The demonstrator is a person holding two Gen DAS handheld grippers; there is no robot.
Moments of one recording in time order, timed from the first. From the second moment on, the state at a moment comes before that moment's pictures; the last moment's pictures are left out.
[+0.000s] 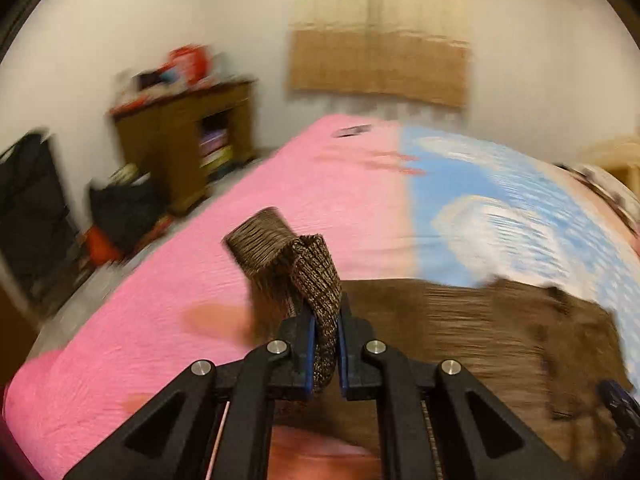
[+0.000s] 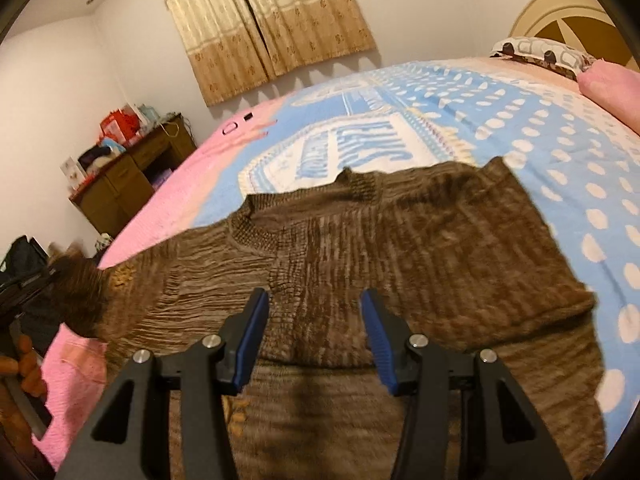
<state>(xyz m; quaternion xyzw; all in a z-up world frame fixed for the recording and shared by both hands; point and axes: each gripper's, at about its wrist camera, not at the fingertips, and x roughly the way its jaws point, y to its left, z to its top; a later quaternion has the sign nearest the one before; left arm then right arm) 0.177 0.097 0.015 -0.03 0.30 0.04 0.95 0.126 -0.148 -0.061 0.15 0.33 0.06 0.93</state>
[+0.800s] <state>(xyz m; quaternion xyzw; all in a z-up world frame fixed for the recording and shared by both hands) 0.092 0.040 -0.026 -0.01 0.38 -0.08 0.92 0.114 -0.158 -0.045 0.20 0.35 0.12 0.91</state>
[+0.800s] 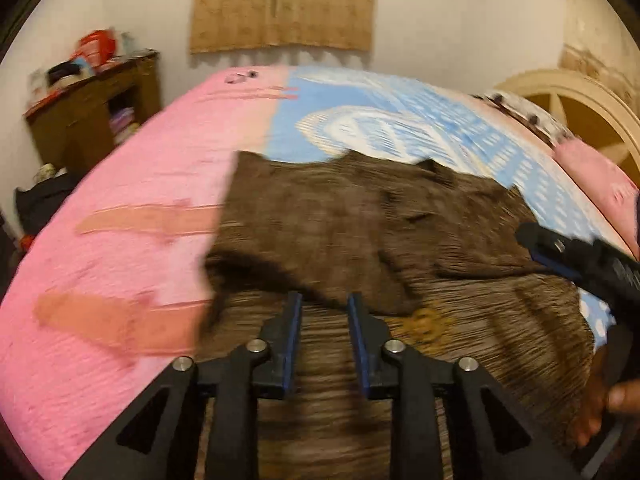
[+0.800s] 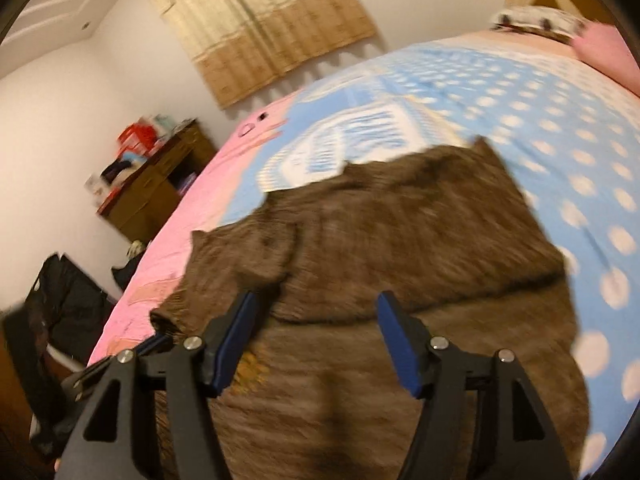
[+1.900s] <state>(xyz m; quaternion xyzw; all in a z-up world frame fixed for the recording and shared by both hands) 0.126 0.076 -0.070 -0.04 0.41 0.03 0.91 0.170 -0.205 -0.072 0.17 0.37 0.05 0.91</state>
